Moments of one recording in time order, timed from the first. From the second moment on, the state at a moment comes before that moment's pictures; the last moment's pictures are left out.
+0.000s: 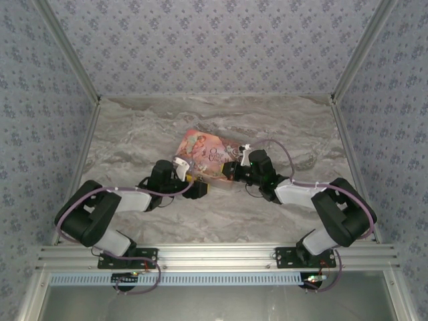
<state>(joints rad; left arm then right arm) -0.56 1.50 0.41 0.52 0.51 -0.37 0.62 1.51 0.58 0.48 -0.32 0.81</state>
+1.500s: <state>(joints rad) -0.56 1.71 0.40 0.81 0.54 -0.50 0.63 1.48 0.57 0.44 -0.32 0.79</state>
